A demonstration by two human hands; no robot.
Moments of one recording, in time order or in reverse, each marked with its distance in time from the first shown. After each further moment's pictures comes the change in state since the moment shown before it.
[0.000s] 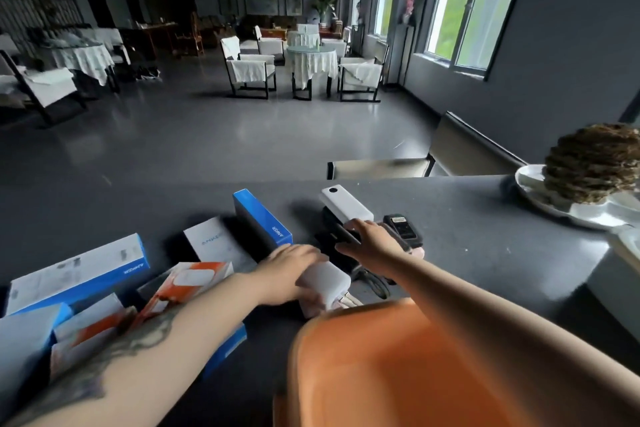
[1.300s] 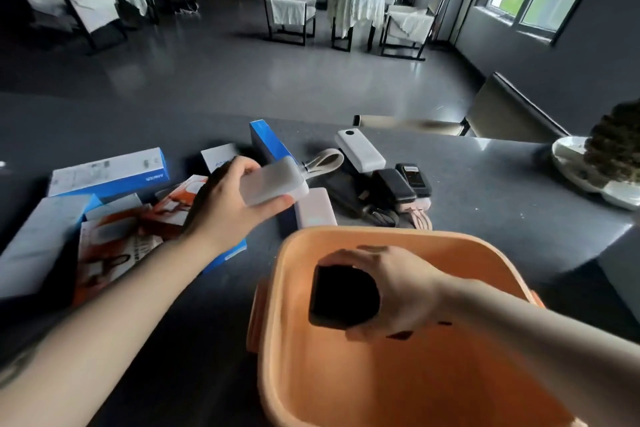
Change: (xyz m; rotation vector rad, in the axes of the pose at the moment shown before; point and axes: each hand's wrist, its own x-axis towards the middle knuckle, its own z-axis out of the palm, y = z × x) left_hand -0.103 0.044 -0.017 -0.447 0.735 -0.437; right_hand -0.151 0.009 -0.024 -0.108 -0.360 -0.683
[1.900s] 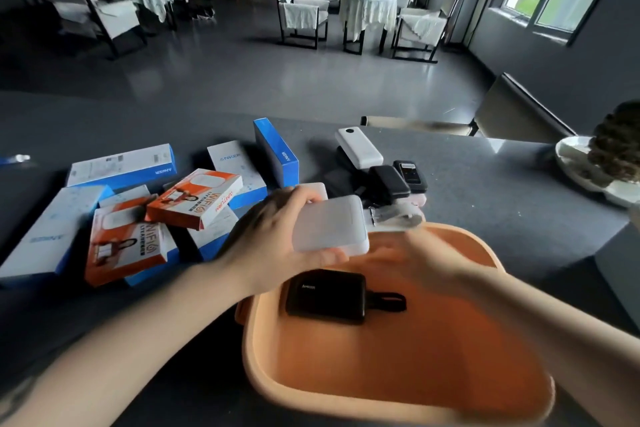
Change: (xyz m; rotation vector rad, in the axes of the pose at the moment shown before) left_hand -0.068 0.082 0.013 0.141 -0.260 0.211; right_hand -0.029 0.044 -0.002 0.115 0.160 0.149
